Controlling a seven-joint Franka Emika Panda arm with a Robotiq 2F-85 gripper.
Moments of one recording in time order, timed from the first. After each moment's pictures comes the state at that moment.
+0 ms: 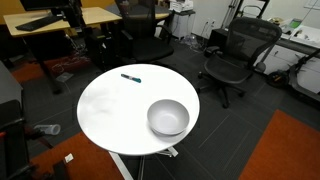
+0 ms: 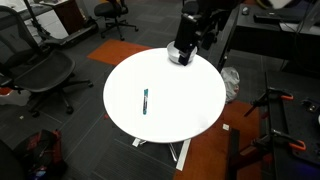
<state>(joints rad) 0.03 -0.11 0.21 -2.30 0.01 2.35 0.61</state>
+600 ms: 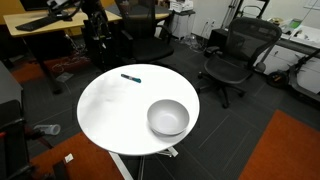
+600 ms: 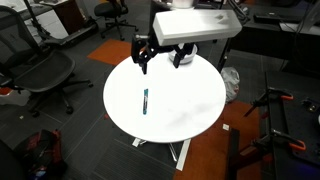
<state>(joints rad) 0.09 0.17 0.16 -2.08 -0.08 2.43 1.07</state>
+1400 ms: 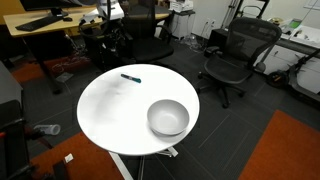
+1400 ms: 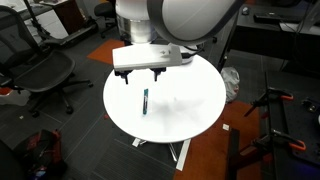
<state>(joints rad) 0.19 0.48 0.04 -1.81 -0.07 2.43 1.21</state>
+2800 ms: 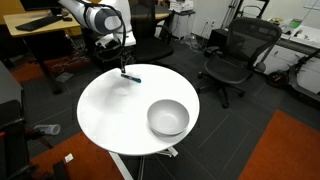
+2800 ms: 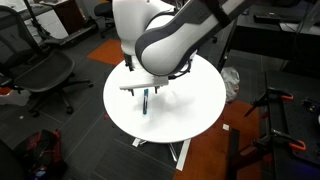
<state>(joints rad) 0.18 0.74 -0.01 -1.64 -0.01 2.43 1.20</state>
